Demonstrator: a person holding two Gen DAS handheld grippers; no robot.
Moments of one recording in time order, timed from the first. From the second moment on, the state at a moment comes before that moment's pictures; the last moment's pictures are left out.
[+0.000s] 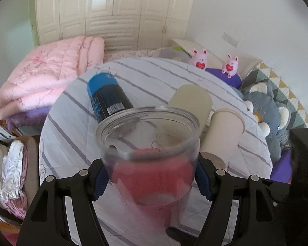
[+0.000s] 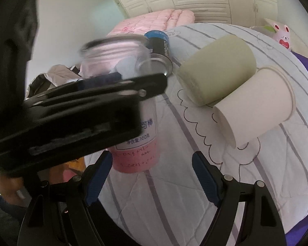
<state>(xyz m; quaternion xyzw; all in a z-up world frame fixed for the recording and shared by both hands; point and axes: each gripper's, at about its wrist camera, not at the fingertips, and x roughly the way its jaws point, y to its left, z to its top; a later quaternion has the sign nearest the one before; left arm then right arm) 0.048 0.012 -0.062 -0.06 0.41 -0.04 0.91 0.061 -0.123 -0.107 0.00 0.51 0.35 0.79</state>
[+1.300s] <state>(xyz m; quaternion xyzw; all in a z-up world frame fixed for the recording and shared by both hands) 0.033 0.004 -0.054 -0.02 0.39 -0.03 0.92 0.074 -0.122 -0.119 0.02 0.49 0.32 0.81</state>
